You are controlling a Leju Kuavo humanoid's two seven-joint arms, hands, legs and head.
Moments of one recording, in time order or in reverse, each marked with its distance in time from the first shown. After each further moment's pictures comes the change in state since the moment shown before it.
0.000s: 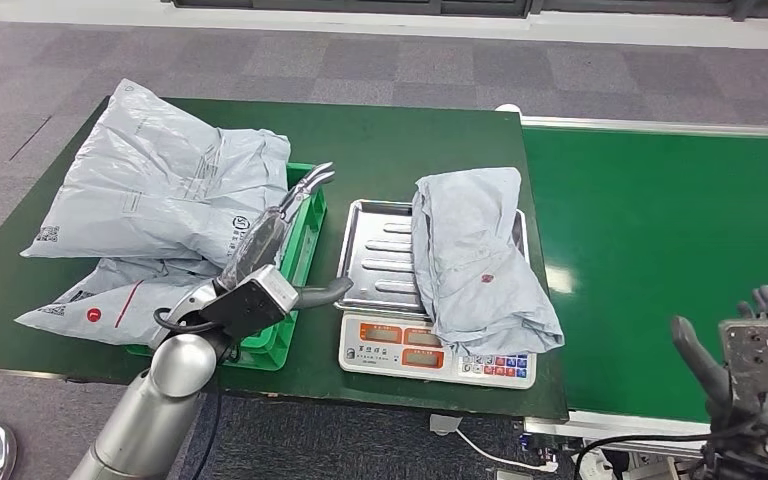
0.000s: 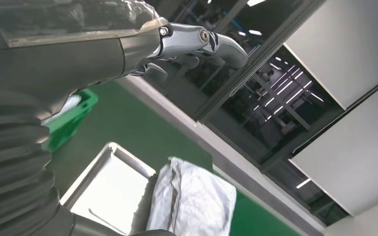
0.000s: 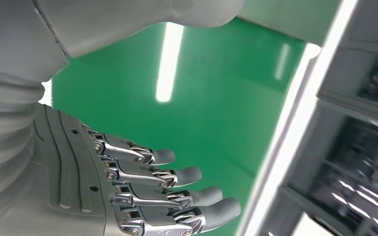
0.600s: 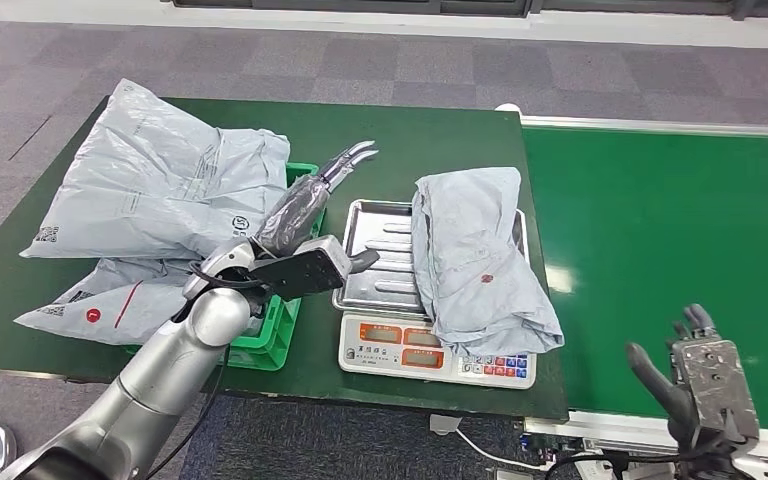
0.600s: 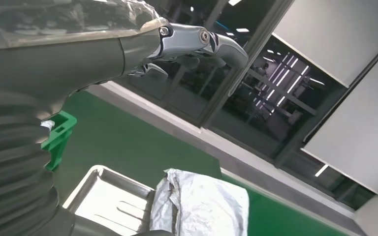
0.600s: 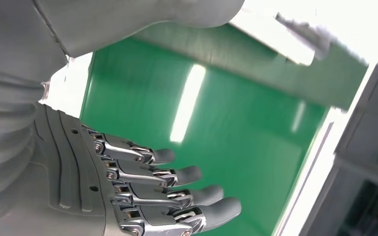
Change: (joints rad) left arm -0.231 0.019 -0.161 0.244 -0.047 0.078 -0.008; right arm 0.044 0.099 -0.019 -0.009 -0.025 0.232 -0.014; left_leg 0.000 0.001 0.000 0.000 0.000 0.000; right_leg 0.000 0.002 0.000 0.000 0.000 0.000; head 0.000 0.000
